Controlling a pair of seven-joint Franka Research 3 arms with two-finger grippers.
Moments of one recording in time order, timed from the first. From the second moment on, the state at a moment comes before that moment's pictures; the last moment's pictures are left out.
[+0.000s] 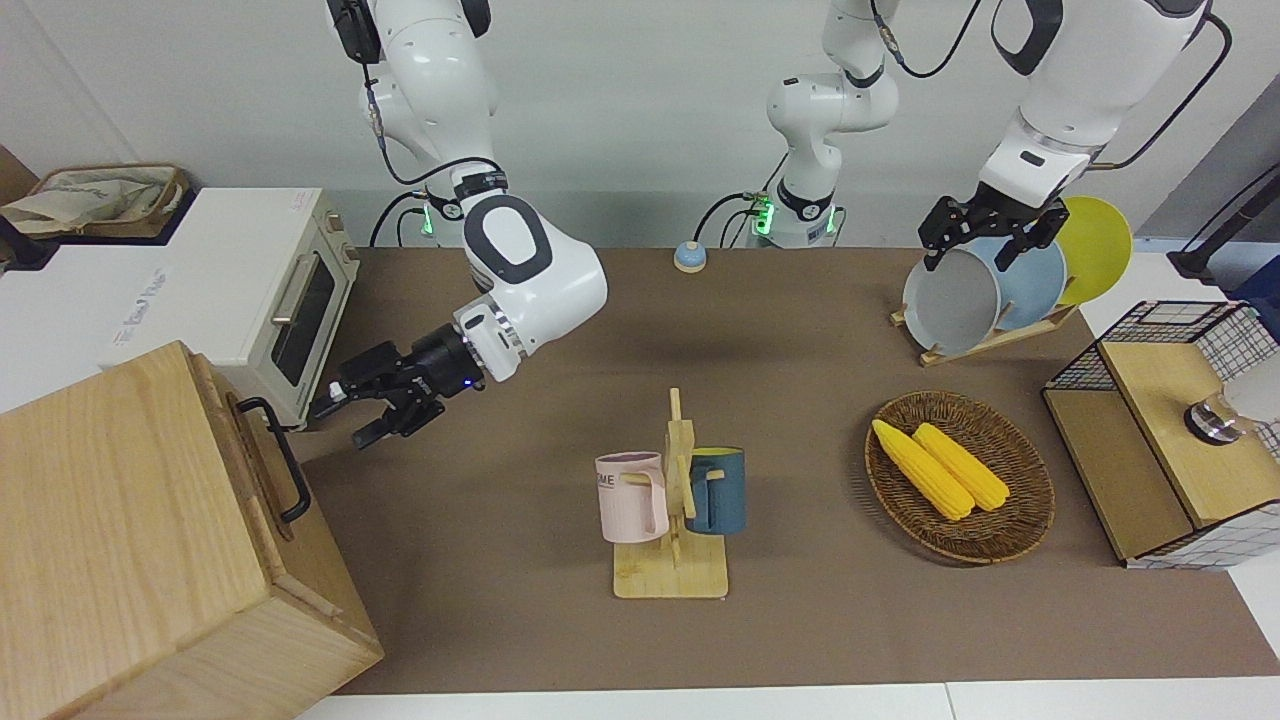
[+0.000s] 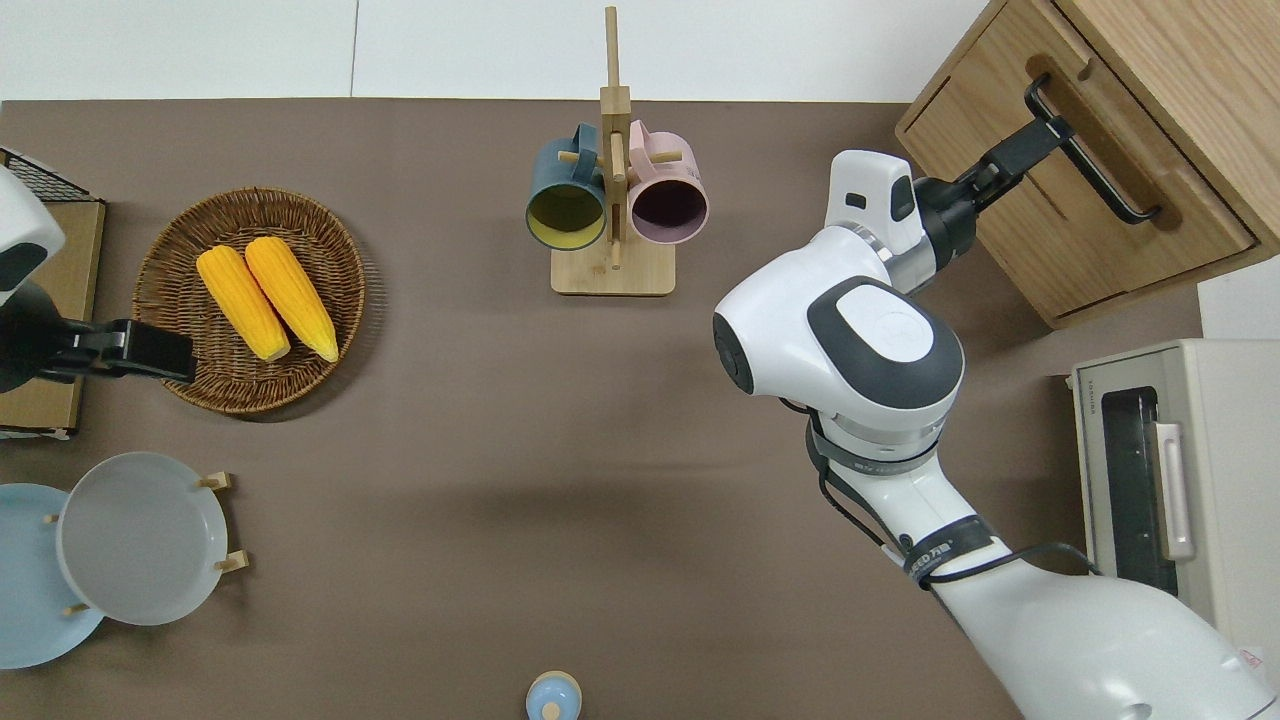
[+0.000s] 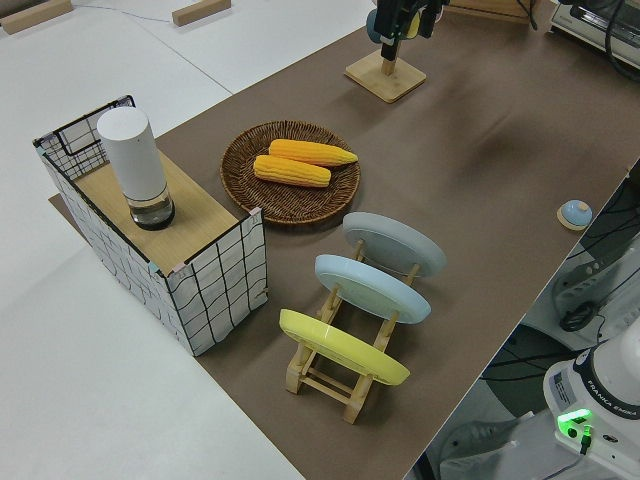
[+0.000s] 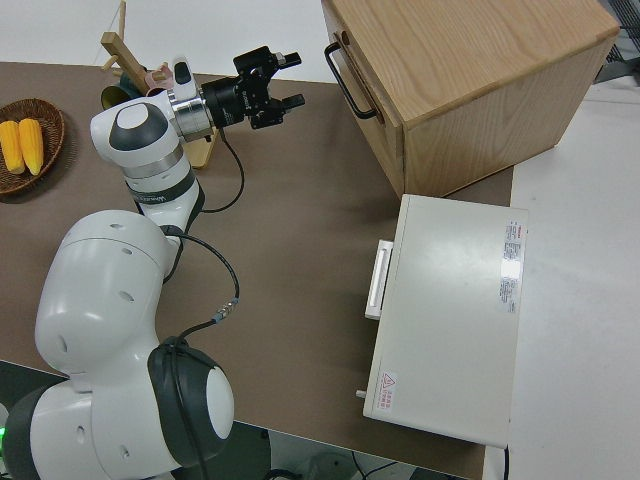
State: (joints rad) left arm 0.03 0.04 -0.06 -1.51 0.00 1.52 0.02; right arm 0.27 0.42 0.11 -1.63 -1.59 1.77 0.40
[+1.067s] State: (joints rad) left arm 0.03 0.04 -0.06 -1.51 0.00 1.52 0.02; right arm 0.18 0.49 0.10 -1.63 -1.76 1.79 0.53
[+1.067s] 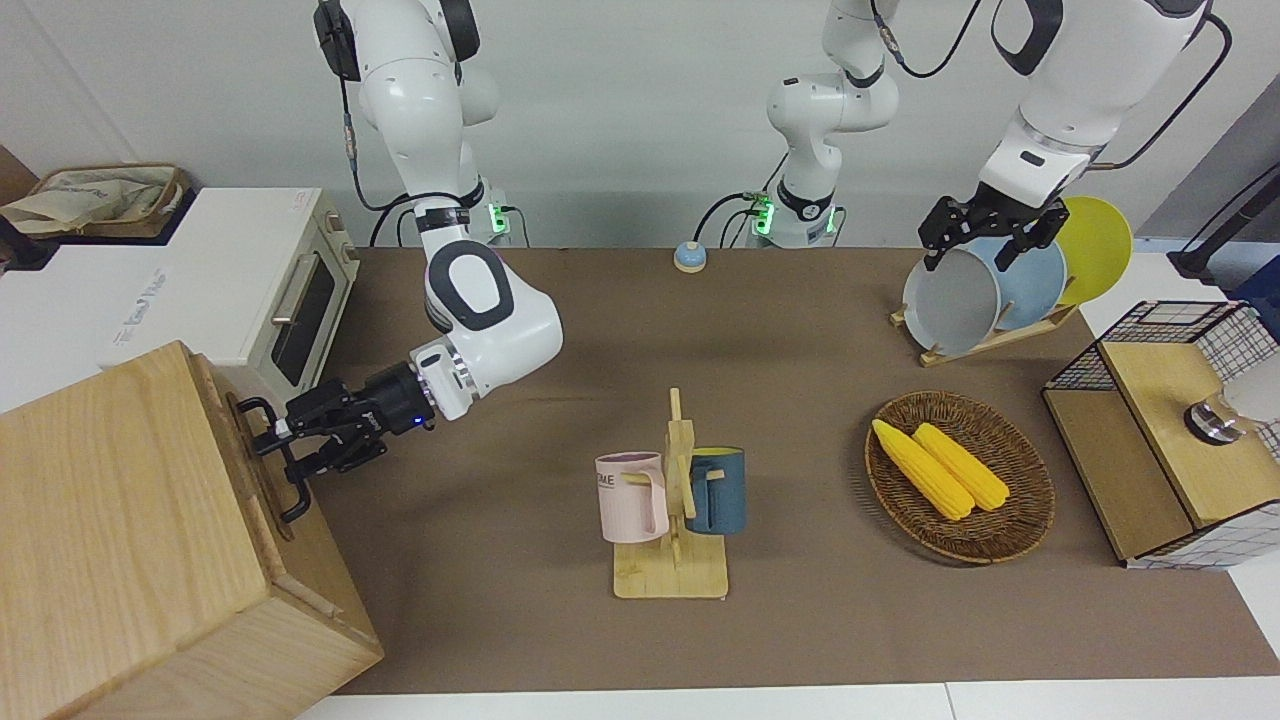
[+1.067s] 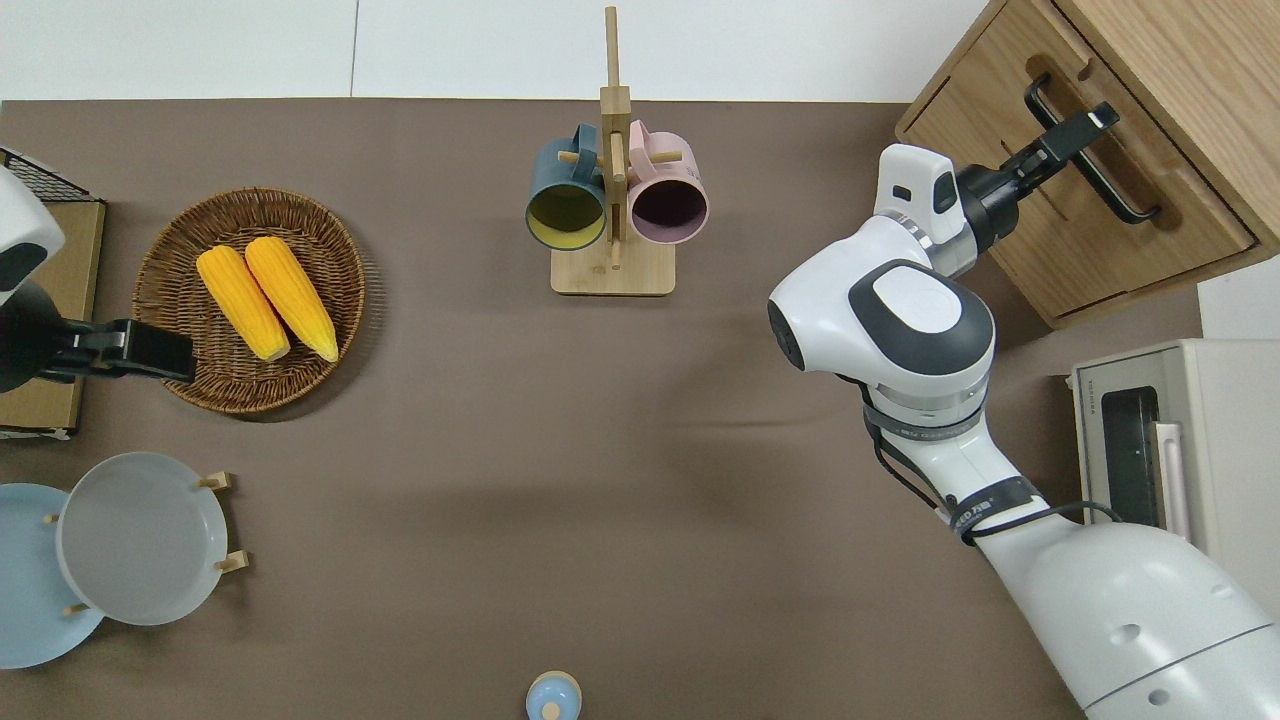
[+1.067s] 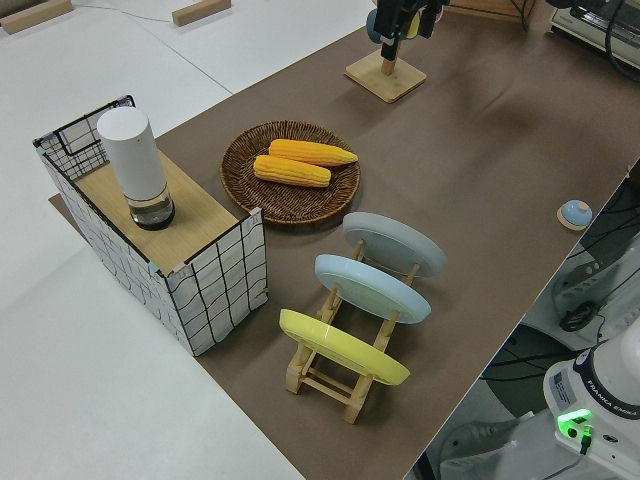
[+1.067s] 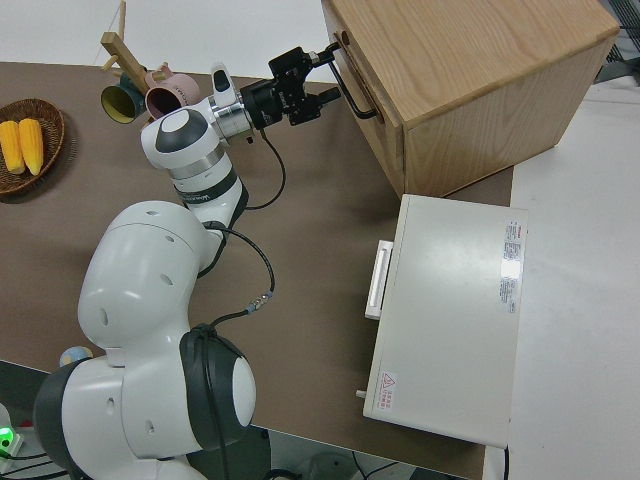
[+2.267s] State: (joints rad) left arm 0.03 0.04 -0.06 -1.51 0.00 1.52 0.02; right arm 0.22 0.50 0.11 -1.64 -1.76 1.72 0.54
